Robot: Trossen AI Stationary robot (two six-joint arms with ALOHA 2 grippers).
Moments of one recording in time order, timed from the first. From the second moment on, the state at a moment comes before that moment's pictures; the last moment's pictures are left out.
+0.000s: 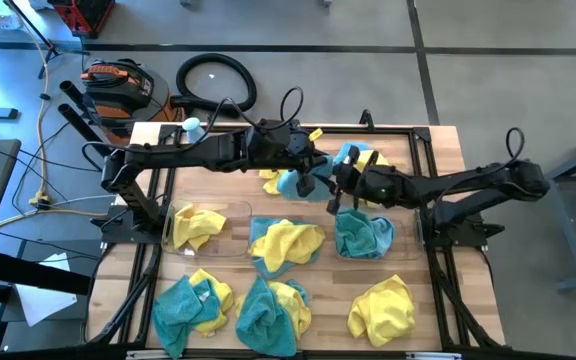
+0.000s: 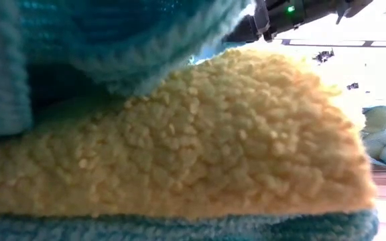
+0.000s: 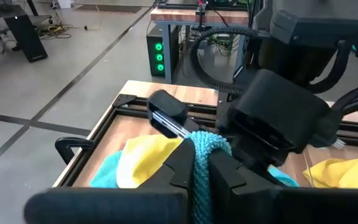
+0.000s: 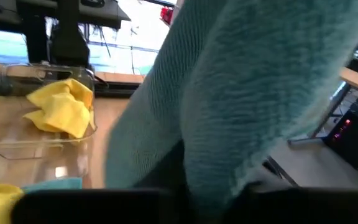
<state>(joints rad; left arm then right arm) 0.11 1.71 1.67 -0.30 -0.11 0.00 -0.02 1.24 0.72 0.35 0.40 -0.18</state>
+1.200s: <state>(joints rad) 0.13 1.45 1.21 -0.42 -0.10 -0.10 0.53 0.96 1.16 -1.42 0.59 1.11</state>
